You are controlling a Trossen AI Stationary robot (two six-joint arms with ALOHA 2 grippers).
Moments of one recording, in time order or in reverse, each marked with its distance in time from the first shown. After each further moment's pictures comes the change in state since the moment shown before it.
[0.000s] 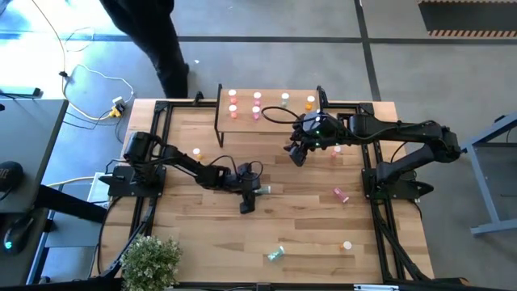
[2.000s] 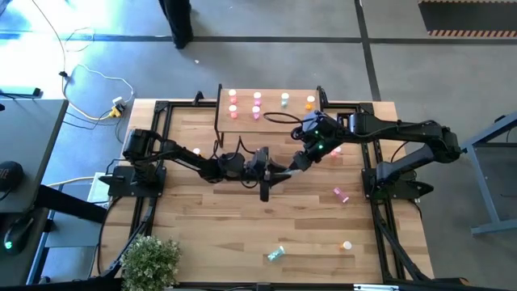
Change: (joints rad) left arm 0.064 -0.025 0.097 0.732 0.070 -0.131; right arm -0.019 0.001 0.000 -0.114 -0.442 0.381
